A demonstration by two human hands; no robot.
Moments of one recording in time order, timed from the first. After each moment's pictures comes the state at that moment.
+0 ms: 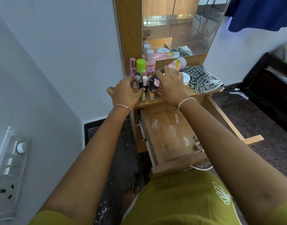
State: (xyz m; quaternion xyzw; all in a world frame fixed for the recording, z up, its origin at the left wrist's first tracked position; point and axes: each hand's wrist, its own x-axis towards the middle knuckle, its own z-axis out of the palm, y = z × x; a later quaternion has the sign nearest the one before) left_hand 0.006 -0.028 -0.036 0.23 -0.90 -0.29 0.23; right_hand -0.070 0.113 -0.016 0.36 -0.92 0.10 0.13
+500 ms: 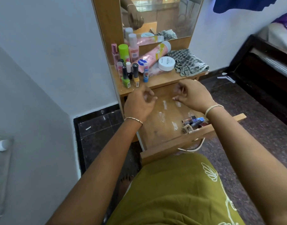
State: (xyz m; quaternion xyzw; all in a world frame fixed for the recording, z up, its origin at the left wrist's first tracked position) left_hand 0.034 0.059 -0.073 0.13 -0.88 -0.41 0.19; right_hand -0.066 0.241 -0.061 0.30 -0.93 0.21 0.02
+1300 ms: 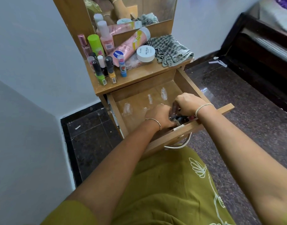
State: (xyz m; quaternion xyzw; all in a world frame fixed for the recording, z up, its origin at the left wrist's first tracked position) left_hand -0.015 0.157 -0.139 -0.04 -0.97 -0.22 -0.12; right_hand -0.089 0.289 -0.124 0.28 -0.94 0.01 -0.18
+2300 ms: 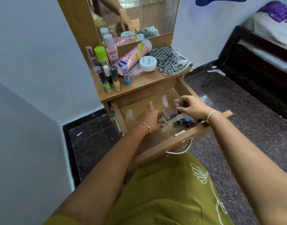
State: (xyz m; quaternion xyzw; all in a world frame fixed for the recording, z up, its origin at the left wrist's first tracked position) left_hand -0.010 0.121 -0.137 -0.01 -0.95 -0.29 -0.14; right_hand -0.091 0.312 -0.123 0.18 -0.93 0.27 -0.16
